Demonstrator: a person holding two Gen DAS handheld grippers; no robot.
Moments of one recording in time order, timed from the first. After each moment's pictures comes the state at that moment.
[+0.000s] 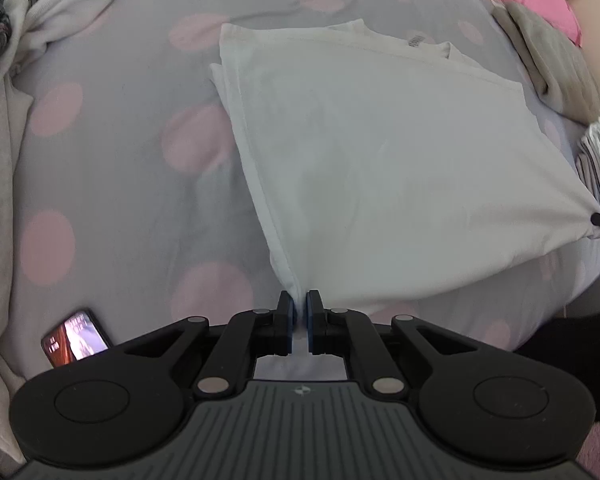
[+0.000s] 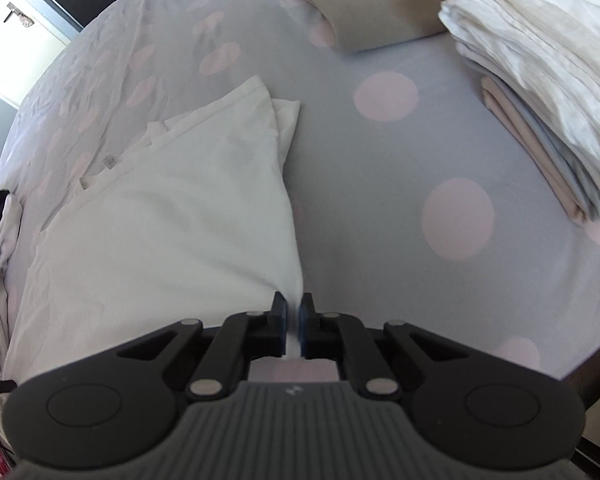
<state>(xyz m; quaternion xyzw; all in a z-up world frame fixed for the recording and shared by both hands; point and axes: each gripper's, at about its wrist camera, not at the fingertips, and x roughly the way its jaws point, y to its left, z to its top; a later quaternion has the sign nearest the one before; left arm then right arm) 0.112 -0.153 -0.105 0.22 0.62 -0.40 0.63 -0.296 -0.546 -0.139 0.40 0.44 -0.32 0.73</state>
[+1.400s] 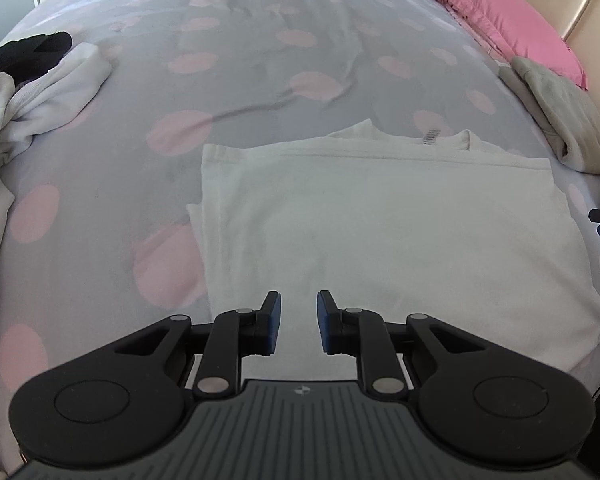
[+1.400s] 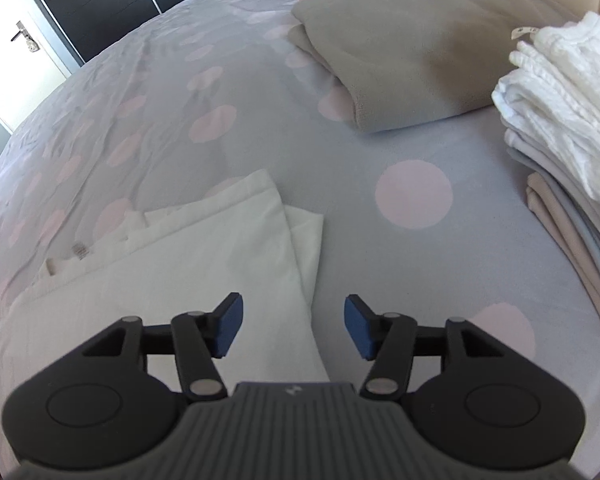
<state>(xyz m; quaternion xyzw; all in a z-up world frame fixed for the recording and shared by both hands) 0.132 -0.208 -0.133 0.19 0.51 -0.41 0.73 -0.207 -0.620 -0.183 0.34 0.38 -0.36 0.78</state>
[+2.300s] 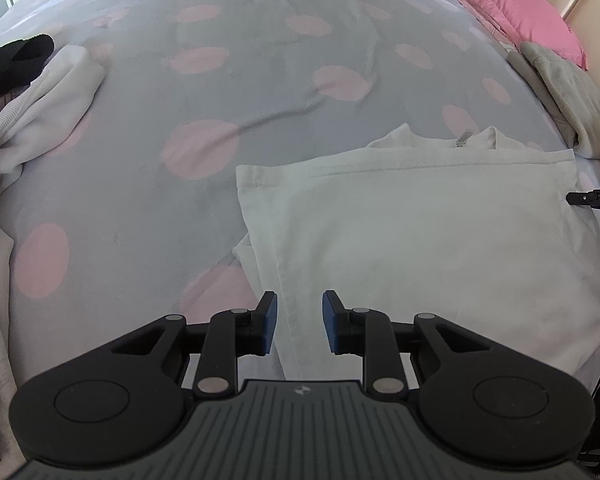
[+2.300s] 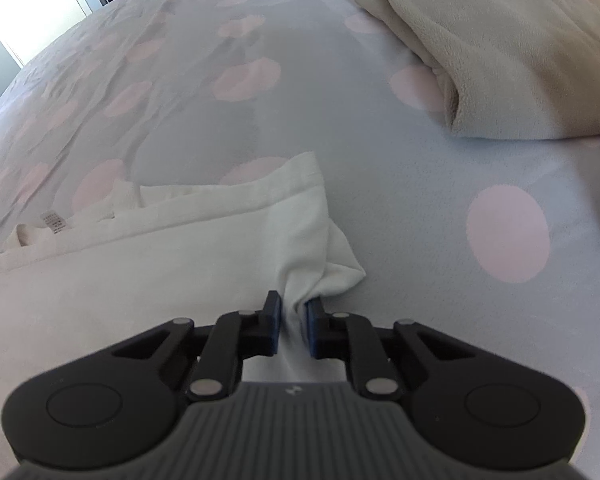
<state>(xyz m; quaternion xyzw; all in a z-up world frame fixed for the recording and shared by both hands) 0.190 -0.213 -0.135 0.22 0.52 -0.43 0.70 -0.131 -0.639 -0.222 0.30 0.45 -0.31 0.78</state>
